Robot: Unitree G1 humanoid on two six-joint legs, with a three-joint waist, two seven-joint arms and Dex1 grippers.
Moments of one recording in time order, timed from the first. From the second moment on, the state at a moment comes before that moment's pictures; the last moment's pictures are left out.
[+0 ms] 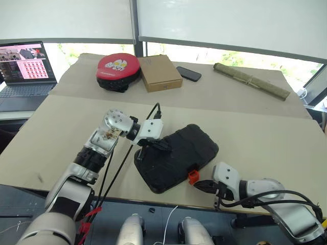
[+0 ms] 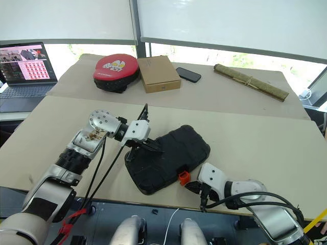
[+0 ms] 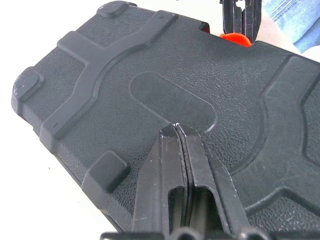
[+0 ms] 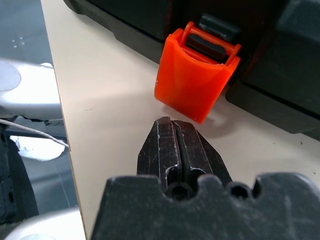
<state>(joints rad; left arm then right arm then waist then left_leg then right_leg) -0.82 0.48 -0.38 0.35 -0.08 -0.01 -1.46 0.06 -0.78 0.19 -0.52 0.25 0.50 0.82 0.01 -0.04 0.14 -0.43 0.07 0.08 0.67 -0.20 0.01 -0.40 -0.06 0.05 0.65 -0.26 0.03</state>
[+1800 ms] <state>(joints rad) -0.79 0.47 -0.37 0.37 0.01 -0.21 -1.41 0.10 -0.59 0.17 -0.43 0.19 0.40 0.71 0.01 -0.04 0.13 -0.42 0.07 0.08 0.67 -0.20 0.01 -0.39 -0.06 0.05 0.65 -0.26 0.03</state>
